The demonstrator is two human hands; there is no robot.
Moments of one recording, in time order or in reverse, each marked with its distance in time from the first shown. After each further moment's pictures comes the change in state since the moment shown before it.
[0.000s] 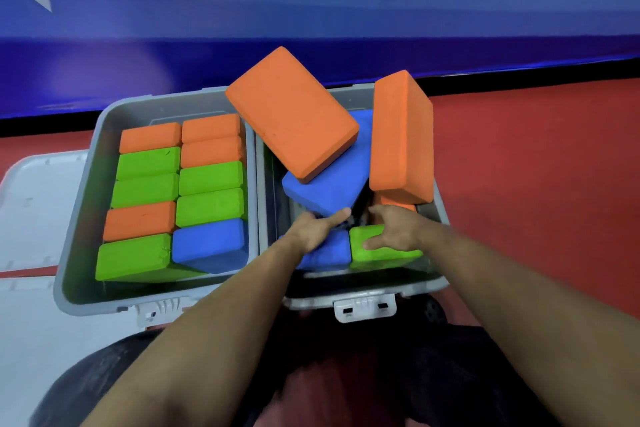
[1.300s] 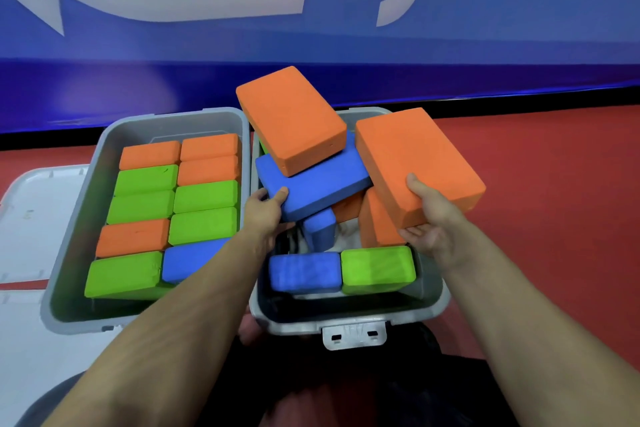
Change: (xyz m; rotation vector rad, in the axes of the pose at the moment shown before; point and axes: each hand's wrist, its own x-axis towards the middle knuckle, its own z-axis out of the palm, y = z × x) left_hand 0.036 0.025 -0.052 -0.557 0.414 -0.005; right_hand -0.029 -0.010 -0.066 1.541 0.302 0.447
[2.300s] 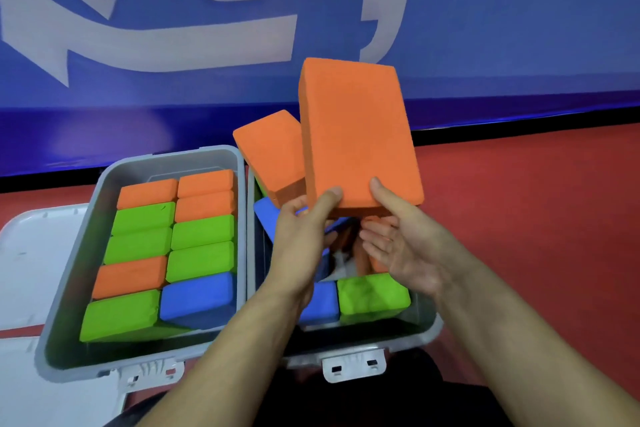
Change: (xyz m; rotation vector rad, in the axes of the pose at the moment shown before) left_hand -0.166 0.074 0.044 -0.064 -0.252 0.186; right_hand -0.088 -0.006 0.020 -0.029 -0.346 -0.145
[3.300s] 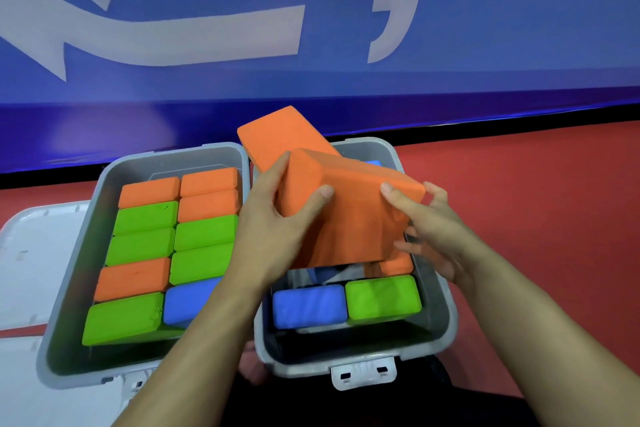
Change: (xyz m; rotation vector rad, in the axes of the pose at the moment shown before) left_hand 0.021 0.029 -0.048 0.546 0.042 0.436; right_hand 0.049 -0.010 -0.024 -0.333 0.144 -0.189
